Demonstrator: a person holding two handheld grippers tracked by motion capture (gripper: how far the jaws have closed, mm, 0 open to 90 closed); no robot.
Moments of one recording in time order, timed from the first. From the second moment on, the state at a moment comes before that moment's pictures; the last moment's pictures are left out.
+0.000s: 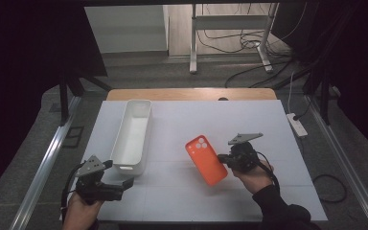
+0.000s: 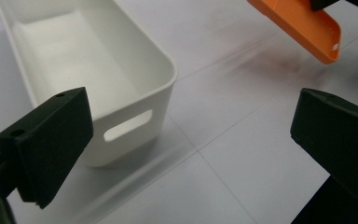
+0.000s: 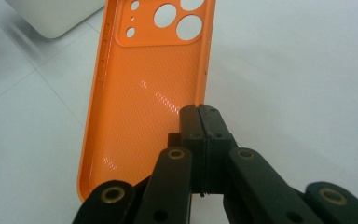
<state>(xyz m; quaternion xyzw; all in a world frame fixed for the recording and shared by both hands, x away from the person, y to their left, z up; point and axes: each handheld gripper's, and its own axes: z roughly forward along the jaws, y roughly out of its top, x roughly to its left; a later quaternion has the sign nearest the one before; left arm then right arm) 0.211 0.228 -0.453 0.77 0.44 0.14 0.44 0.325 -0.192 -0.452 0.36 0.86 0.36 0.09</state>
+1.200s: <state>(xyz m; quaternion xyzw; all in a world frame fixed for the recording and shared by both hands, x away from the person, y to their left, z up) 0.268 0.153 -0.446 0.81 0.35 0.08 0.46 0.319 -0.192 -0.436 0.34 0.84 0.41 0.11</state>
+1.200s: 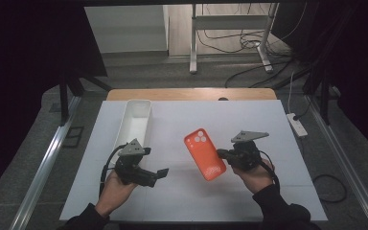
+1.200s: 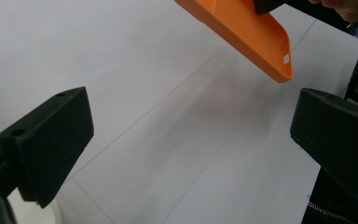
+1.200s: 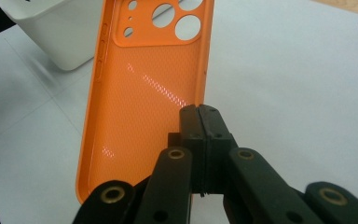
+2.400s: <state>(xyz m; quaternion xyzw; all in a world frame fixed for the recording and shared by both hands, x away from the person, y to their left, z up) 0.300 0.115 -0.445 0.81 0.34 0.02 0.49 0.309 -0.179 -0.432 0.32 0.83 0.45 0.11</state>
